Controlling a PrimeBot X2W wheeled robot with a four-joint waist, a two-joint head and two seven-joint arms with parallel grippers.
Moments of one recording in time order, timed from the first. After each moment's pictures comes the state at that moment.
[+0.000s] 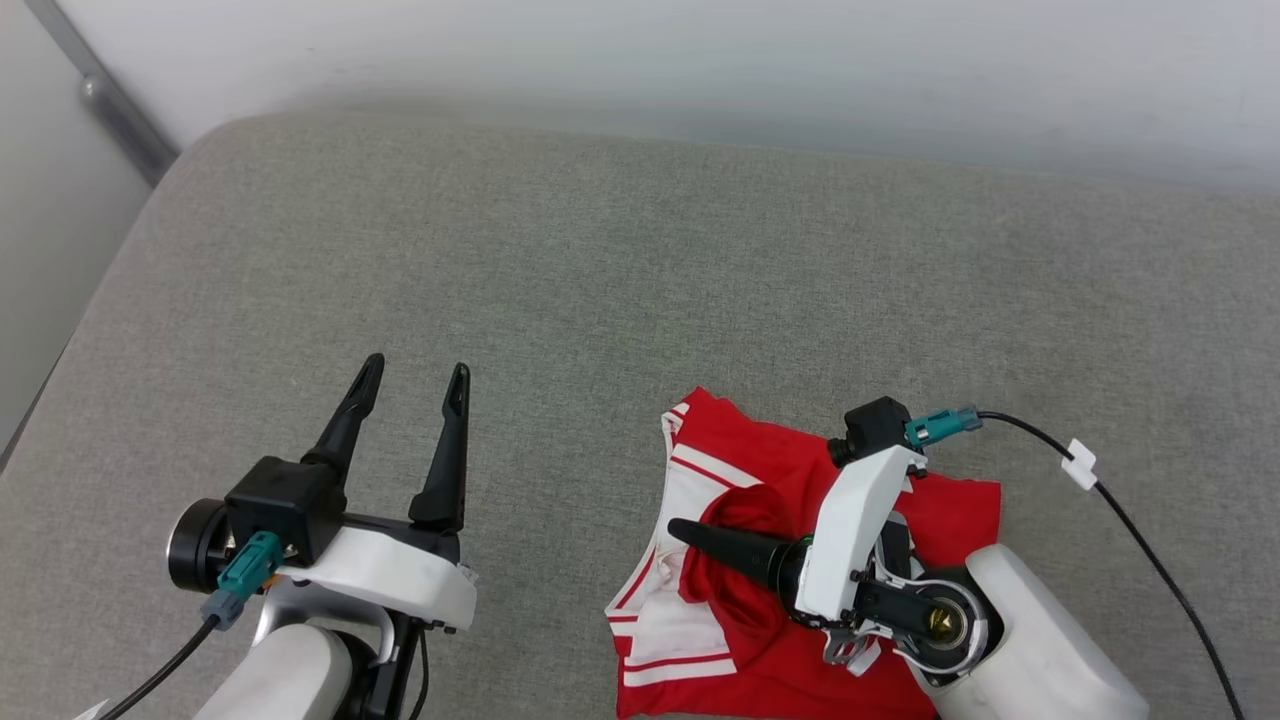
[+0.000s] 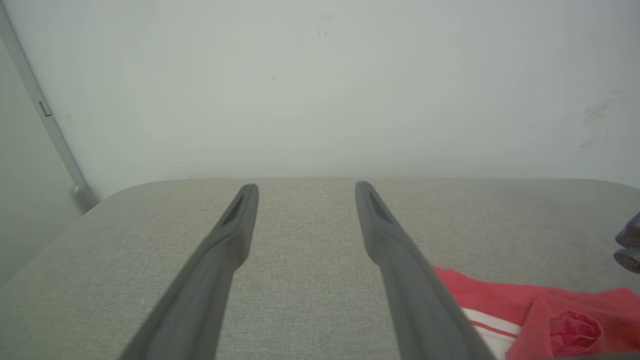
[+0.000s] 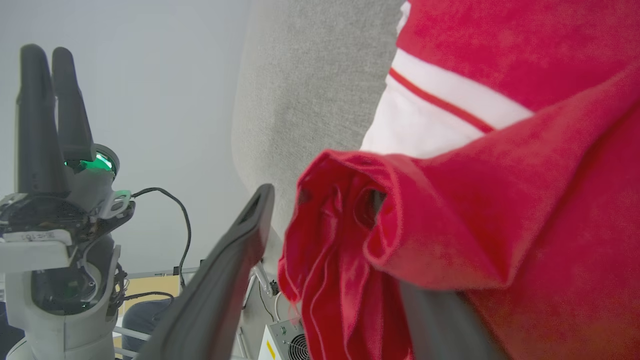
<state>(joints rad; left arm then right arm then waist) -0.24 0.46 -0.49 -0.03 -0.56 0.26 -0.22 -0.42 -0.06 0.42 0.49 1.13 0.13 0.60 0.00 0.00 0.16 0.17</state>
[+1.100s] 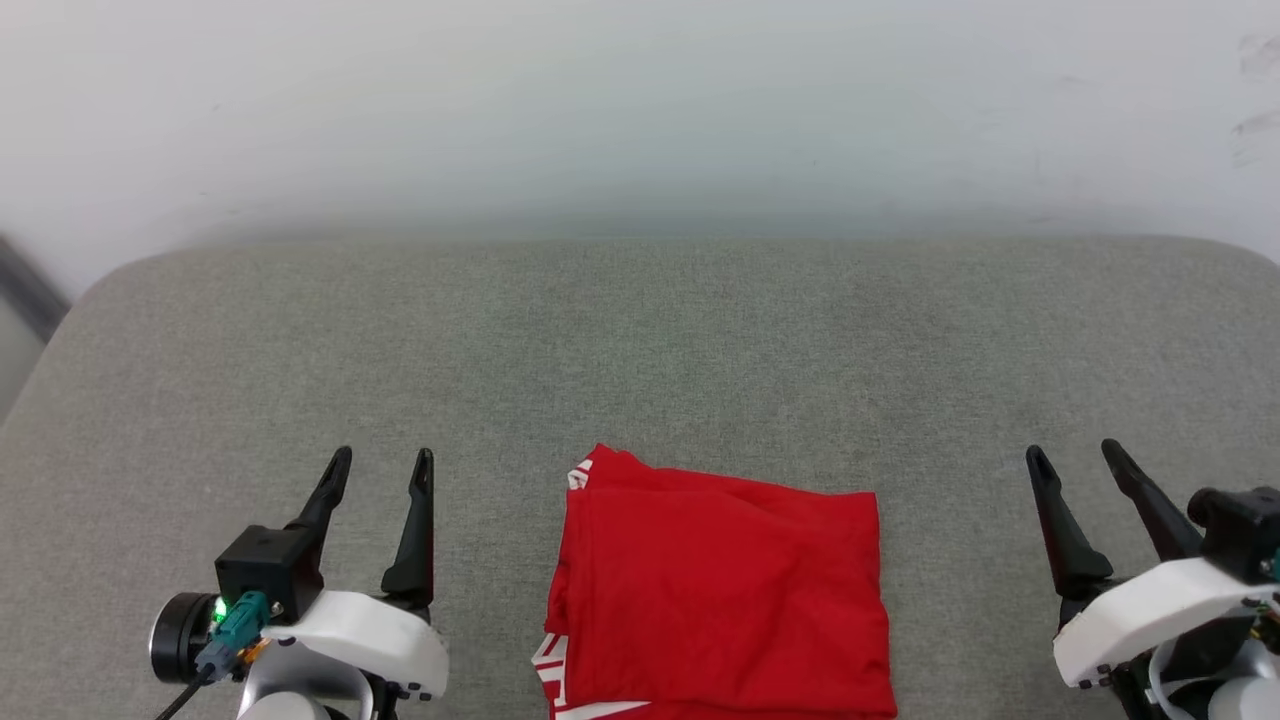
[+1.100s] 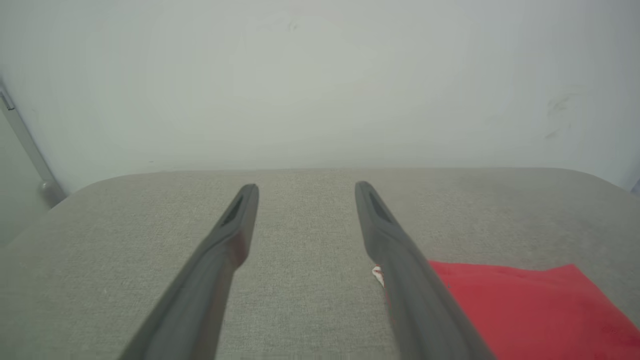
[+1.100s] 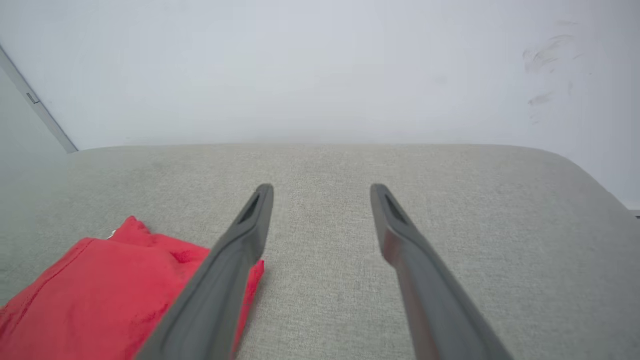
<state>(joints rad) -0.13 0.47 -0.48 0.02 -0.60 0.31 -0.22 -0.05 -0.21 0.00 0.06 0.30 0.13 0.06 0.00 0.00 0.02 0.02</state>
